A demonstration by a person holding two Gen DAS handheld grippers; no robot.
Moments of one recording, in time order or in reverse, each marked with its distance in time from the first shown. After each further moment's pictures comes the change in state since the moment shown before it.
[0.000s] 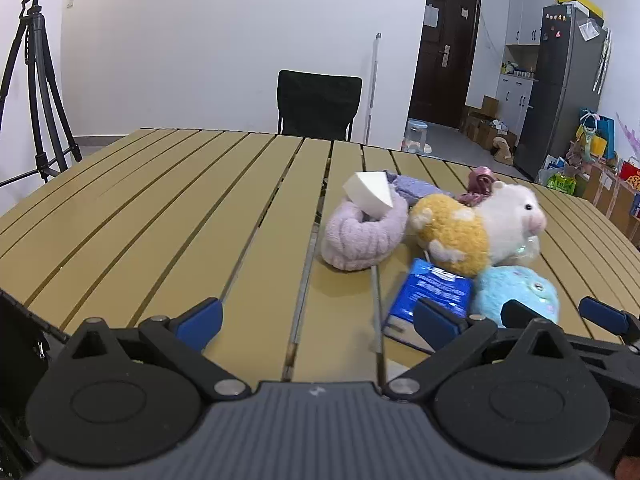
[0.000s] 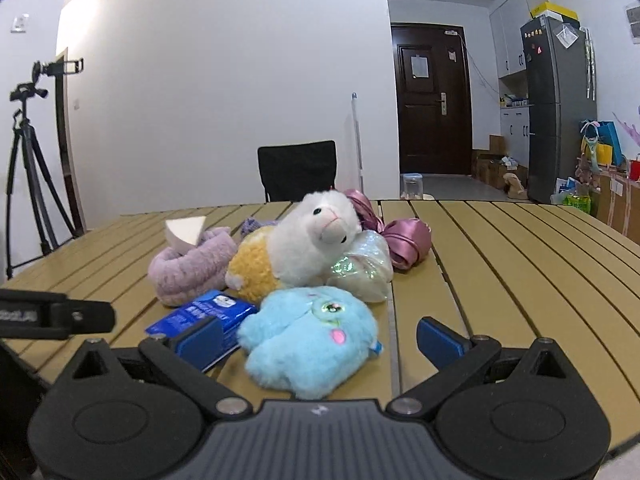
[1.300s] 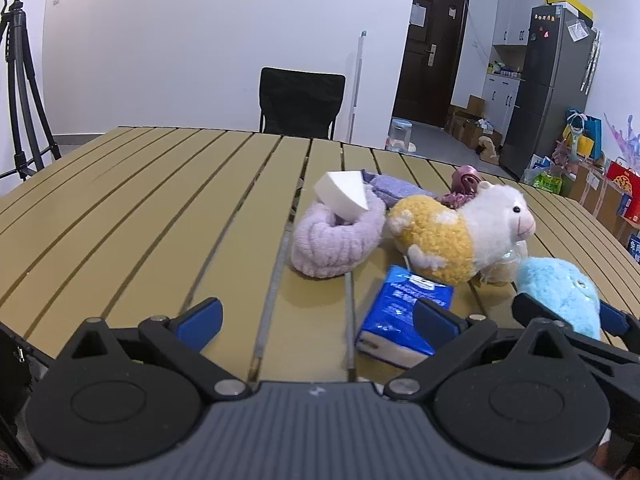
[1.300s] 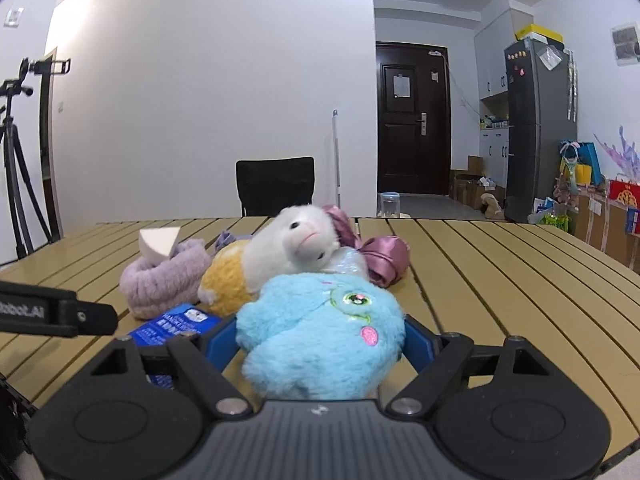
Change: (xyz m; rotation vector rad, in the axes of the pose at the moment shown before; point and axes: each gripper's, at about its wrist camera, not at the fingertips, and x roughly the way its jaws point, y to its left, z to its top) left arm 0.014 -0.018 0.004 0.003 0.004 -0.054; right arm -0.009 -0.007 -0.002 -0.010 -0.064 -0.073
